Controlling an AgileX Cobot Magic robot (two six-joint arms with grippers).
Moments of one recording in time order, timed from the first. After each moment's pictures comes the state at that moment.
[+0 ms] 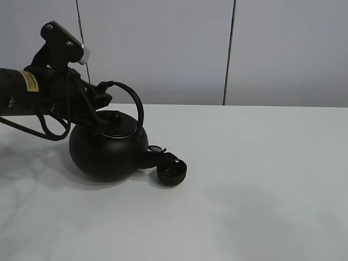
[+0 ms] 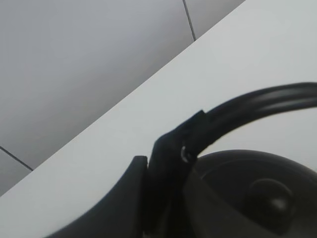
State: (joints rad) left arm -0.35 1.90 -0.80 0.32 -0.68 0.25; right arm -0.06 -0.02 -0.47 0.02 1.08 -0.05
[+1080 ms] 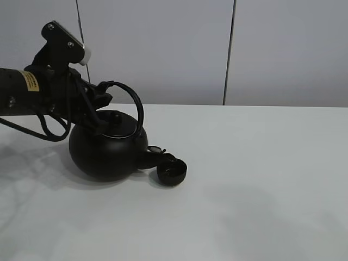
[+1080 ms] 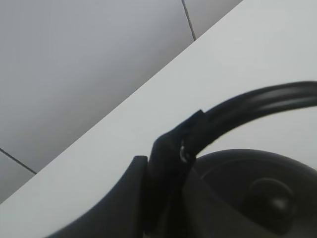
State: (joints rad) left arm -0.35 1.90 -0.80 0.31 -0.68 0.28; right arm -0.06 -0.02 -0.47 0.02 1.08 -0.05
